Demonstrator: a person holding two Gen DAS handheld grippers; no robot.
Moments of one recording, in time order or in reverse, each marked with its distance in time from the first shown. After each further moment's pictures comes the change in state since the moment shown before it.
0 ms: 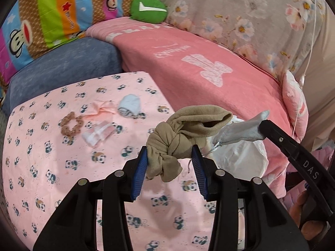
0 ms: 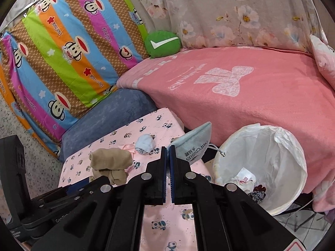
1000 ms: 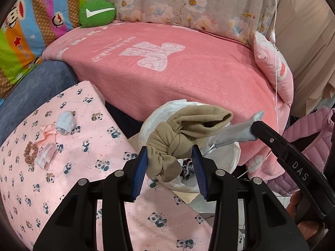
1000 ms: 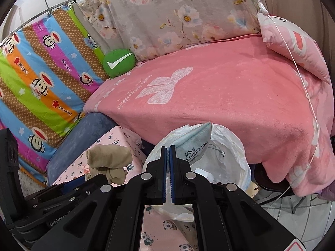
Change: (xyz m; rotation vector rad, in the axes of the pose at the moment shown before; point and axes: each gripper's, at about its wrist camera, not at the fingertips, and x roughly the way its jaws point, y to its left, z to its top) left arm 0.050 -0.145 -0.003 0.246 0.071 -0.059; right arm -0.037 -0.158 0.000 0.207 -0.052 -0.119
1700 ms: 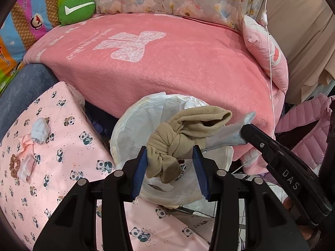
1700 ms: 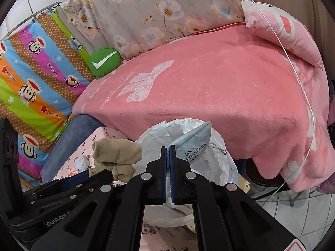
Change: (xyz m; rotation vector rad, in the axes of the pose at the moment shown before) left arm 0.048 -0.031 0.014 0.059 0.074 -0.061; right arm 0.026 -0.040 0.002 0.050 0.036 -0.051
